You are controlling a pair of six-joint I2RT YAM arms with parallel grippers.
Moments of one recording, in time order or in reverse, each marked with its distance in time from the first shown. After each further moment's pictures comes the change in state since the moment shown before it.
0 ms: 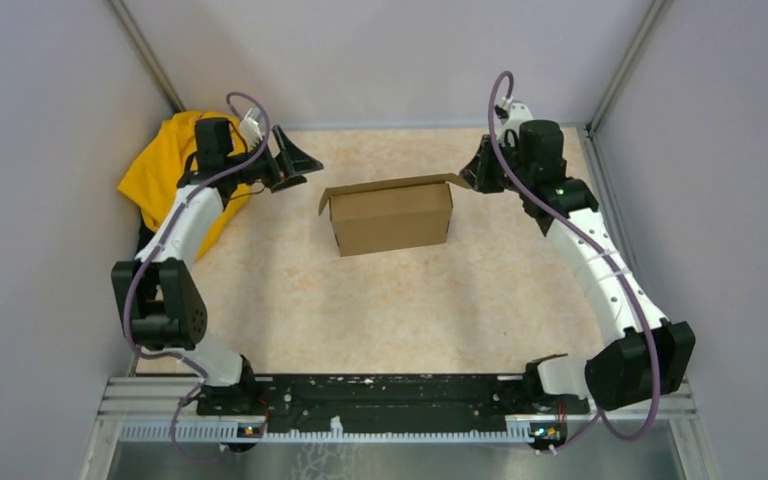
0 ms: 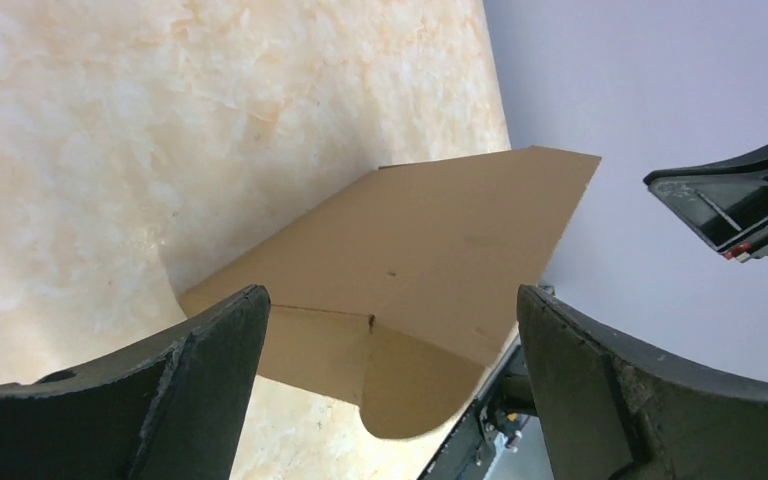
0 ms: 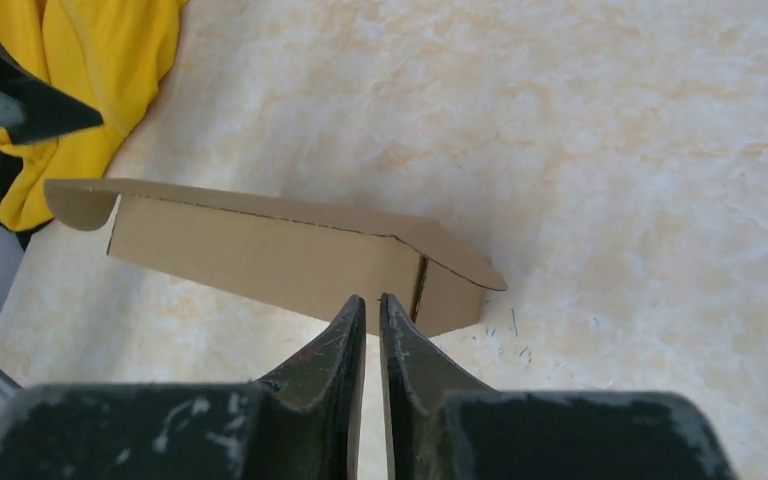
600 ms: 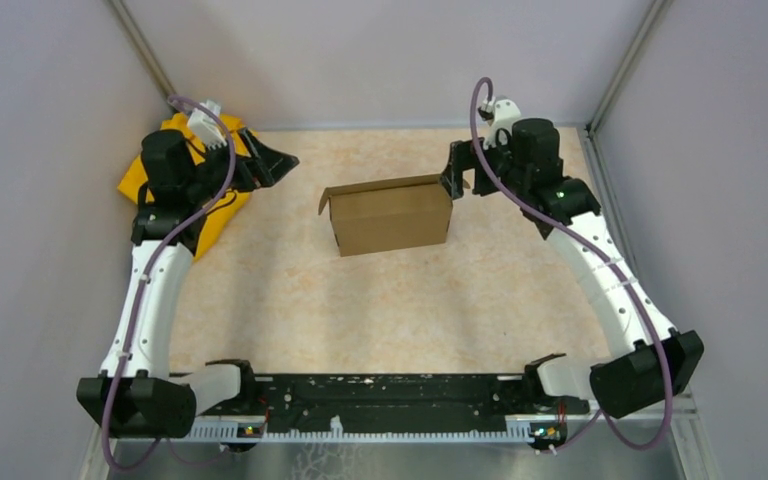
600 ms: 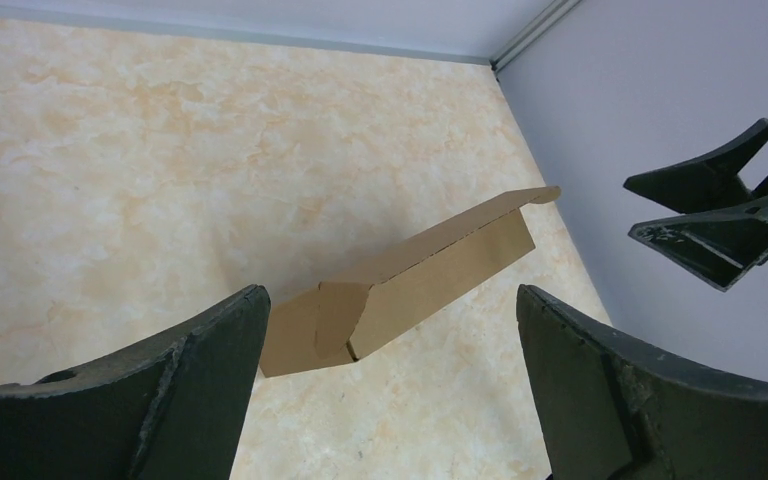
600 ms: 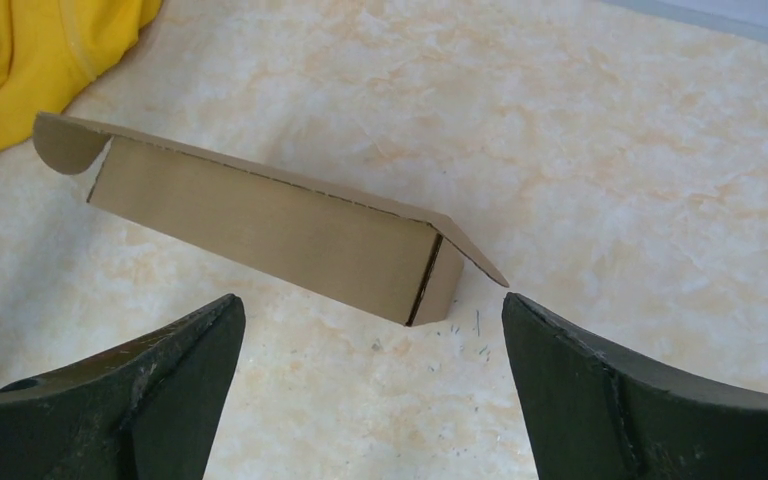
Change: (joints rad) left arm -0.007 -0.487 -0.080 -0.075 -0.276 0.100; right arm 0.106 -0.029 0.040 -0.087 0.066 -0.180
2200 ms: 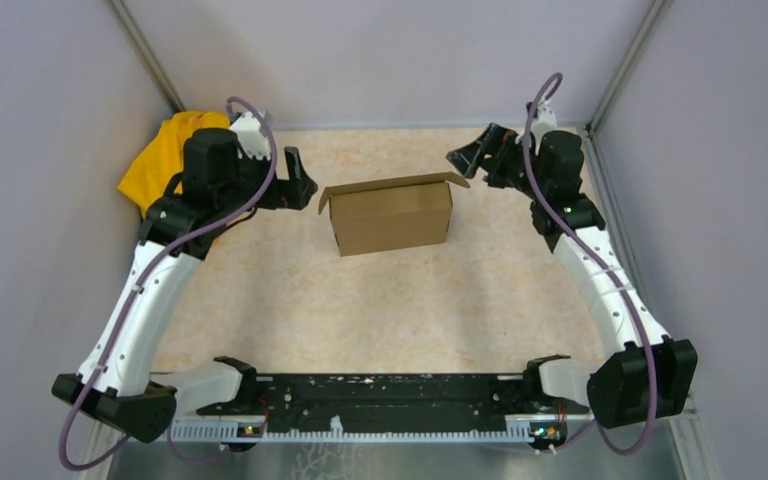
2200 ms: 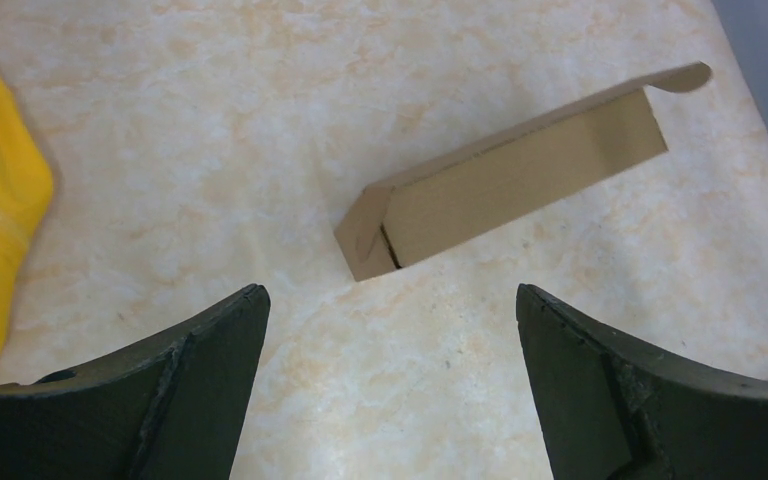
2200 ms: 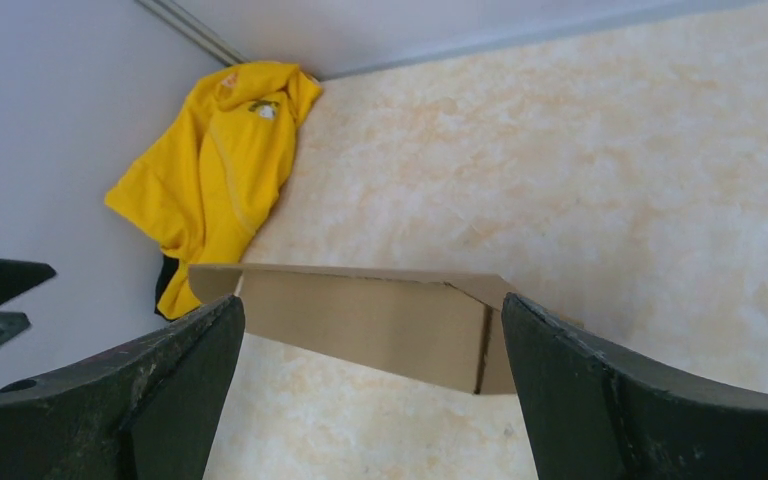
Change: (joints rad) left arm -0.367 0.031 0.252 -0.468 -0.575 0.239; right arm -0.153 -0.069 -0.255 0.407 -0.159 0.468
